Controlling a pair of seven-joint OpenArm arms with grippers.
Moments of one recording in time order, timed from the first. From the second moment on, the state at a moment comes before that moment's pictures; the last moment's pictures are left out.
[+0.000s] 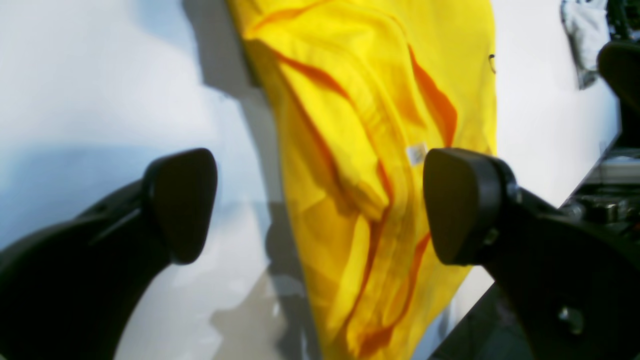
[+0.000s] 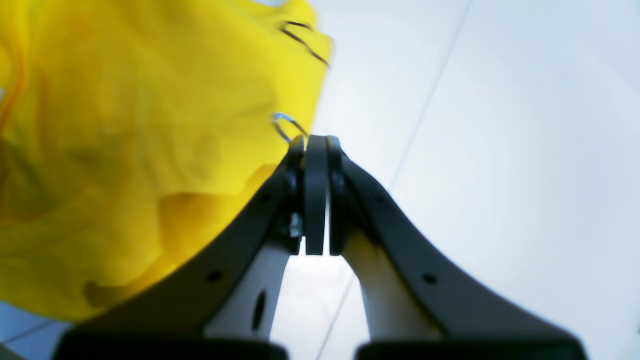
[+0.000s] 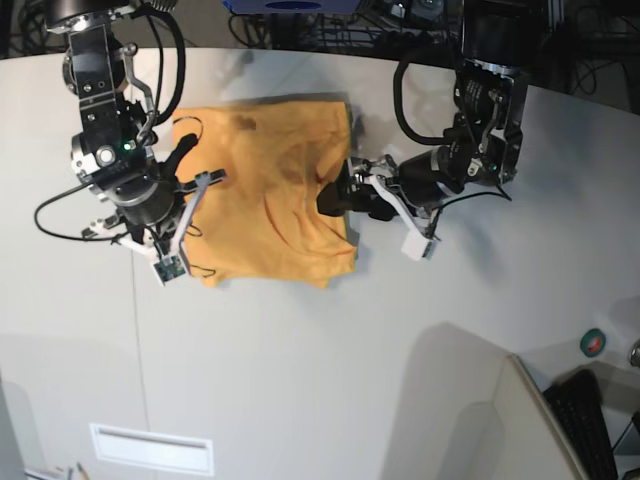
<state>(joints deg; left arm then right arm) 1.8 -8.5 -0.4 69.4 -41.3 -31.5 42.4 -9.8 6.6 -7.6 102.4 -6.5 11.1 -50.8</state>
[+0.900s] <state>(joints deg) -24.6 -17.0 50.1 53.0 -22.6 -34.6 35.1 -13.3 7.1 2.4 102.4 -6.9 13.5 -45.5</state>
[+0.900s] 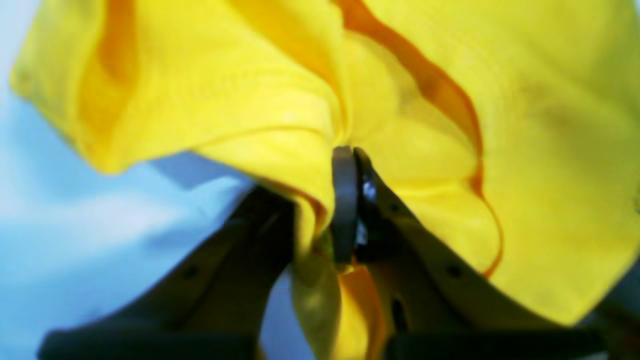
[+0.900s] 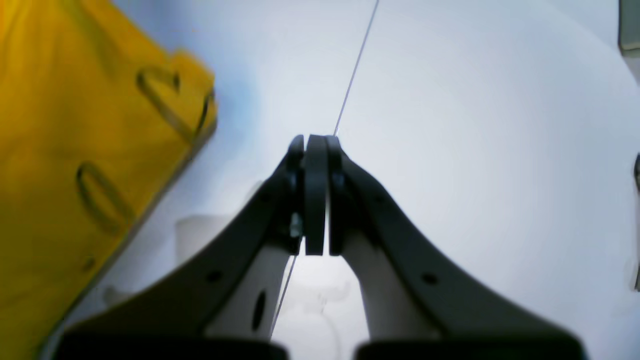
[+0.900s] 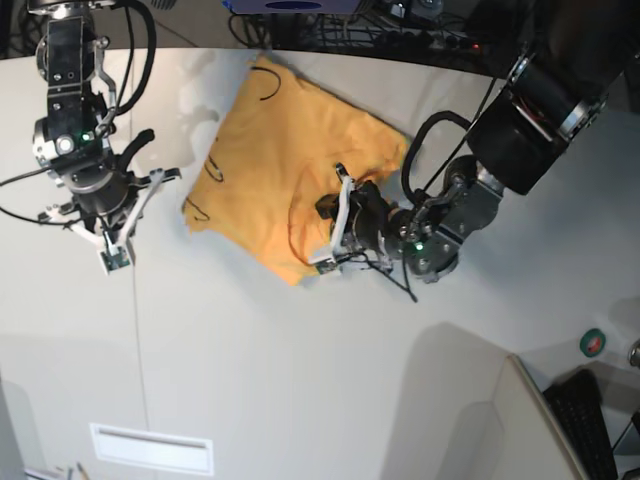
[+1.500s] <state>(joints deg) -27.0 -6.9 66.0 55.6 21.8 -31.7 14.4 -16.8 7.0 9.2 99.3 -7.0 13.5 -45.8</state>
